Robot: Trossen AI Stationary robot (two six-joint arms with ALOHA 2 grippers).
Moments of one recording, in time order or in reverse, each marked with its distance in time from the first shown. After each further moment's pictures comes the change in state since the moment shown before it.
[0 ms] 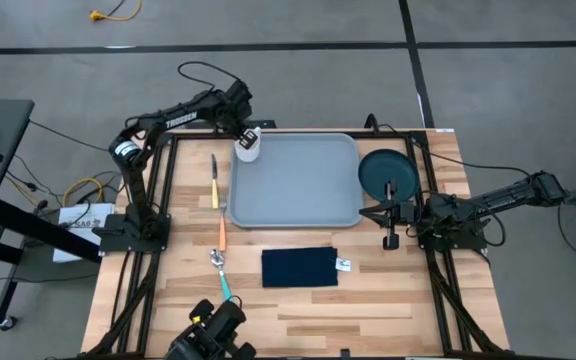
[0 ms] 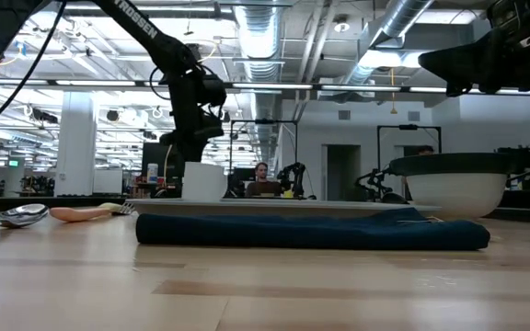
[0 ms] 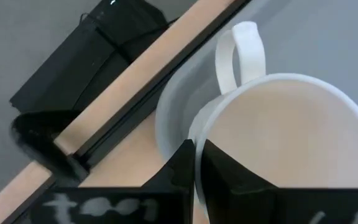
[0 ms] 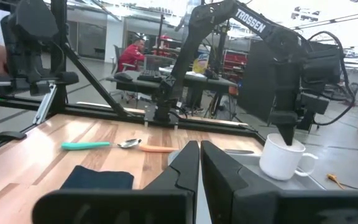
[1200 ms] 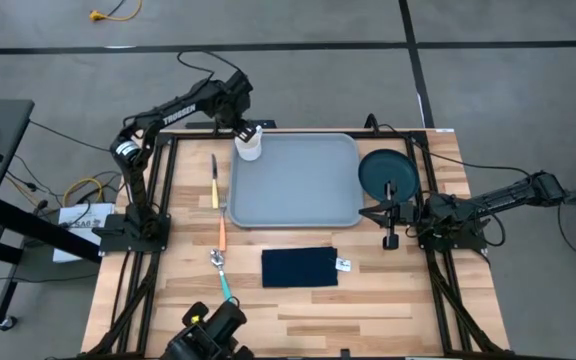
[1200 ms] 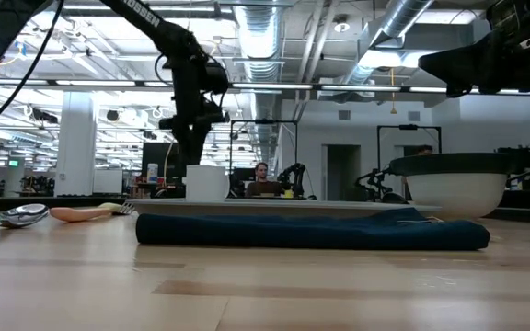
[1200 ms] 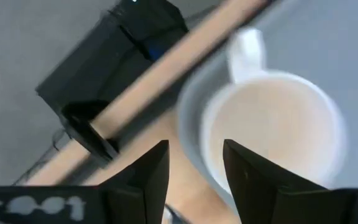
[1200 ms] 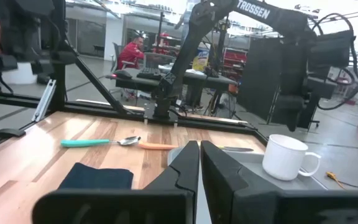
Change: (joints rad) left arm -0.011 0.004 0.175 -0.231 -0.033 -0.033; right arm 0.000 0.000 0.000 -0.009 0.004 0.000
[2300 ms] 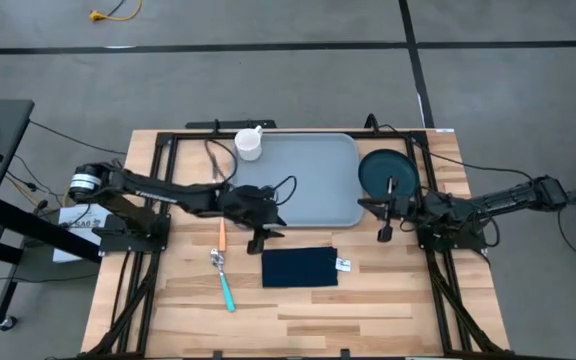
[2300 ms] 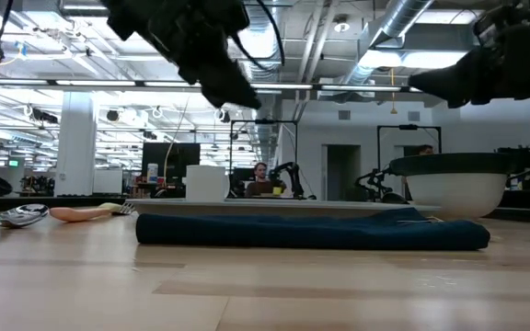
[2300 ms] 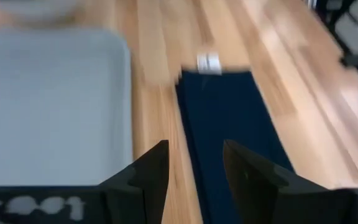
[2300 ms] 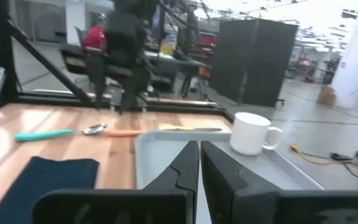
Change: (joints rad) left arm -0.847 -0.406 -0.754 1.024 0.206 0.045; right arm -0.076 0.015 0.000 -0.041 0.084 0.027
